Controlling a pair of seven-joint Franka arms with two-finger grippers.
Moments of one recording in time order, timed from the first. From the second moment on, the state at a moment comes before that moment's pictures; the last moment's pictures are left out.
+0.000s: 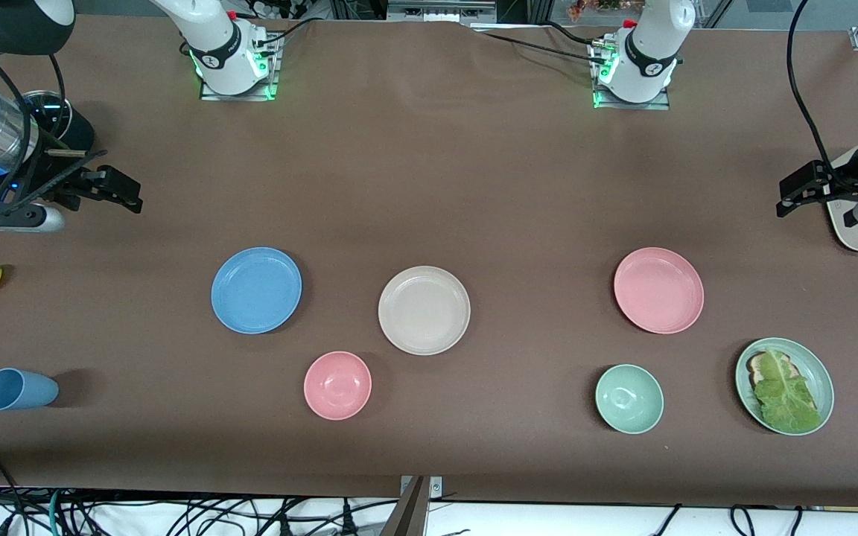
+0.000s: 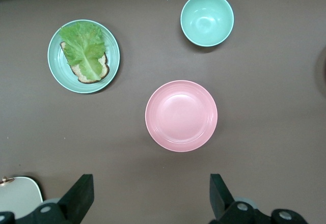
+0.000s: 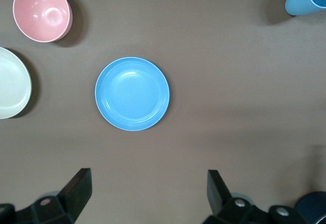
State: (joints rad) left arm 0.05 0.02 0.01 -1.66 0.01 1.72 0.20; right arm 0.10 0.09 0.01 -1.58 0.01 1.64 0.14
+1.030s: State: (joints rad) left arm 0.04 0.02 0.01 -1.66 0.01 1.72 0.20; right arm 0.10 0.09 0.01 -1.58 0.01 1.65 0.14
